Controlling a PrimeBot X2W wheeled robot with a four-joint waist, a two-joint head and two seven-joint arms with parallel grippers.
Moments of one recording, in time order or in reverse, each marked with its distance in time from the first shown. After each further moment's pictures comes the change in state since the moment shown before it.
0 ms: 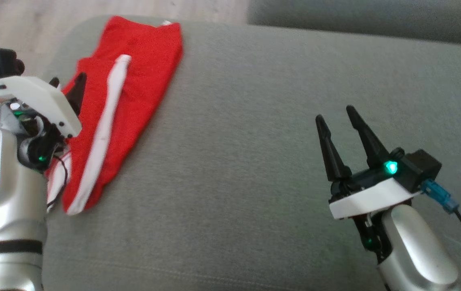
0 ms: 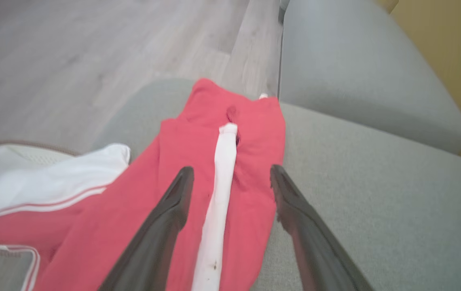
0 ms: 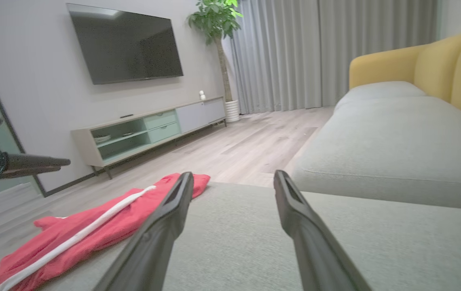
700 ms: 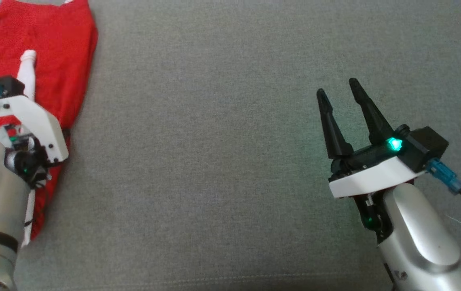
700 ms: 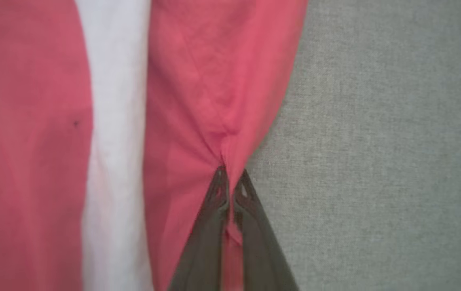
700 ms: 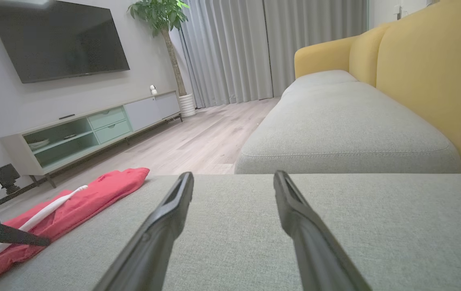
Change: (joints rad) left arm -0.124 0.126 -0.265 0.369 -0.171 -0.007 0.162; right arm -0.089 -0.001 0.004 -0.002 0.000 0.000 0.000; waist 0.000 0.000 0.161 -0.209
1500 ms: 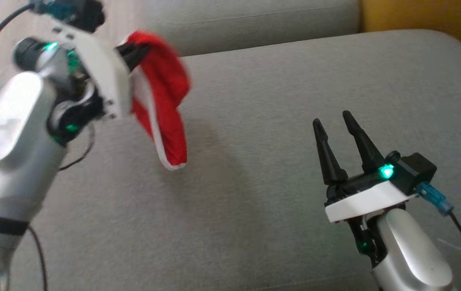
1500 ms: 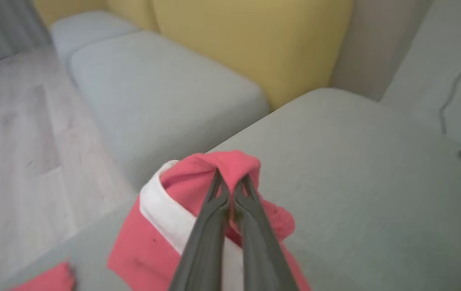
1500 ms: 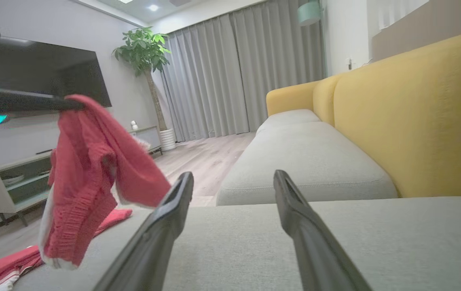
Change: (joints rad) left arm -0.085 0.103 -0.405 -0.605 -0.186 -0.001 -0.095; right arm 0.094 0.028 -0.010 0.030 0.019 0.000 0.000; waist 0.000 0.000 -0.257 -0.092
